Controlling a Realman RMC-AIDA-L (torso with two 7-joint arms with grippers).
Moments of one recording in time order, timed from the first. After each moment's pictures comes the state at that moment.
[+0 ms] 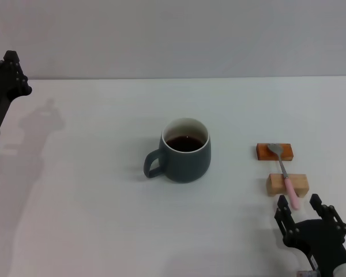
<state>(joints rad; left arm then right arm) -0.41 -2.06 1.68 0.39 -0.29 0.92 -0.12 -0.08 2.07 0.45 0.94 -1.90 -0.96 -0.54</state>
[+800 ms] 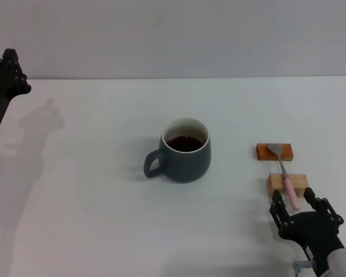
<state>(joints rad) -0.42 -2.06 1.67 0.38 -0.29 0.94 -0.12 -0.04 2.07 0.49 0.94 -1.90 -0.89 -0.54</state>
